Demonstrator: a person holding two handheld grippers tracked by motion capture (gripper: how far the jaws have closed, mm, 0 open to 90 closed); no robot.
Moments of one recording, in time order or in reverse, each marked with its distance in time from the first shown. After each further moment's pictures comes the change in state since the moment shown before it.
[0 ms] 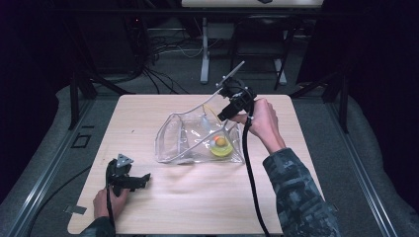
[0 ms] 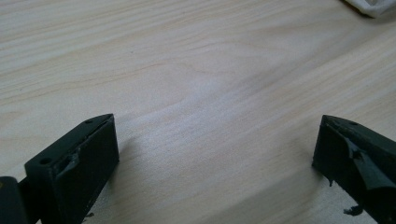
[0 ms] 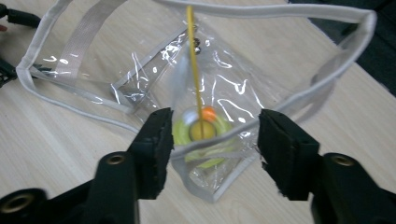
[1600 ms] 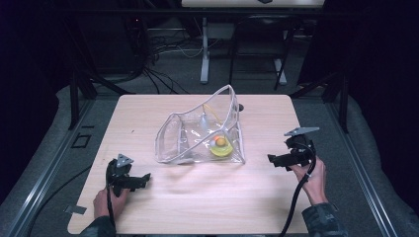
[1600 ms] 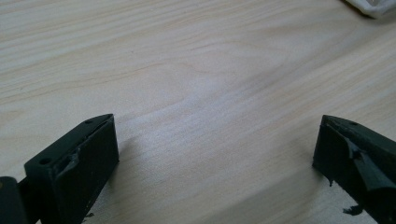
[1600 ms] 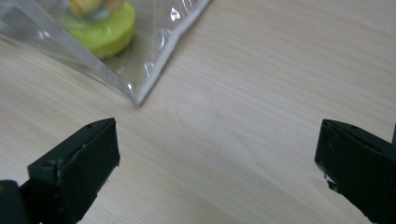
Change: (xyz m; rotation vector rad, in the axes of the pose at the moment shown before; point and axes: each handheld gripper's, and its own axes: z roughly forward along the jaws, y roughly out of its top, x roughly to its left) left arm 0.000 0.000 0.000 -0.001 0.005 -0.002; right arm -0.061 -0.224 0.042 -0.141 -0.116 0.274
